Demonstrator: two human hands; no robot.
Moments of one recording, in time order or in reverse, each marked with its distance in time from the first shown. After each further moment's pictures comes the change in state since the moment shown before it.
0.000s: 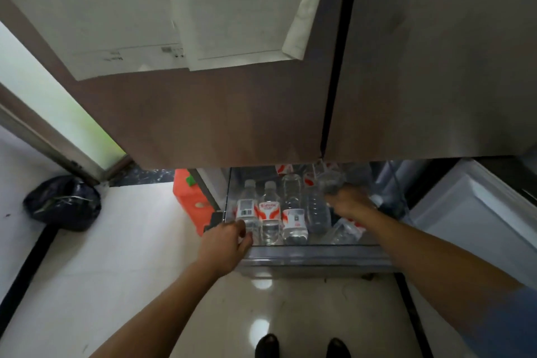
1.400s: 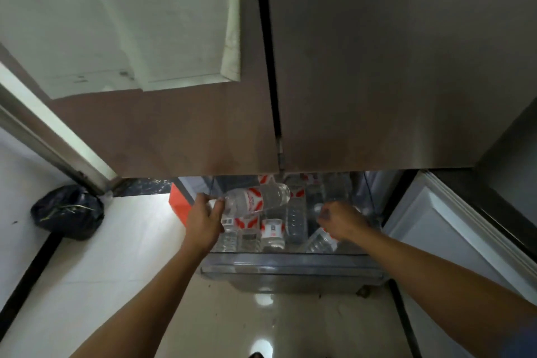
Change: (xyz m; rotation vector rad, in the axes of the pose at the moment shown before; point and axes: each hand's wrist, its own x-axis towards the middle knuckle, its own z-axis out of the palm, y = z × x) left_hand 0.026 0.065 -0.038 -0.671 0.268 -0.365; right_hand -0.007 0.059 -0.025 -0.104 -0.007 -0.265
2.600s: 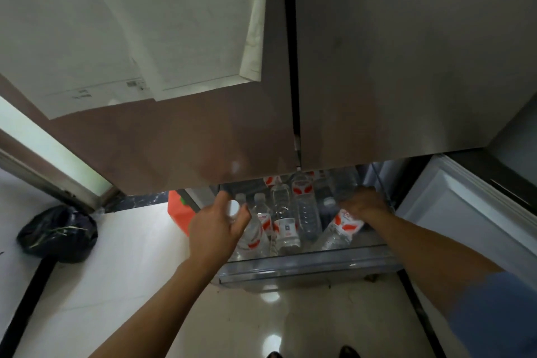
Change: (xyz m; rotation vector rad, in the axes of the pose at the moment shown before) left_hand -0.001 0.005 -0.027 0.367 0.119 0.428; right_hand 0.038 0.014 0.008 0.026 0.135 0.416
